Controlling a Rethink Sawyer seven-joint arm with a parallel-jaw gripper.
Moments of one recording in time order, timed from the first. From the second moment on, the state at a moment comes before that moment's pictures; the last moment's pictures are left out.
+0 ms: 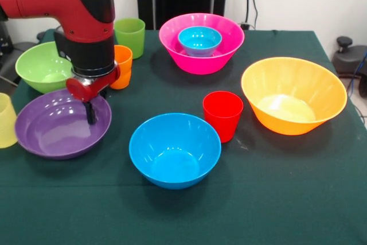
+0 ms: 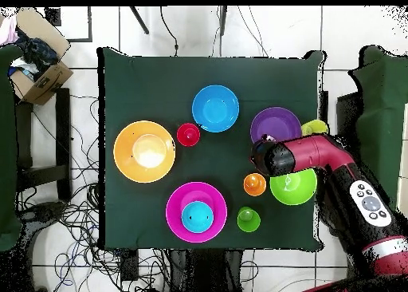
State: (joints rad) arm -0.98 -0.38 0.73 1.56 -1.07 0.73 0.93
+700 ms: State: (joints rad) arm -0.98 -0.43 0.73 1.57 -1.07 0.72 0.93
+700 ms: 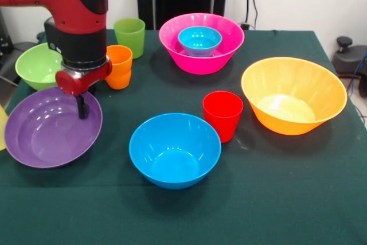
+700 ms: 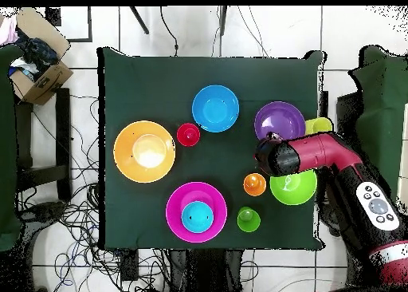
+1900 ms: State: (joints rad) arm -0.94 -0.80 0.70 2.06 -0.84 0.50 1.08
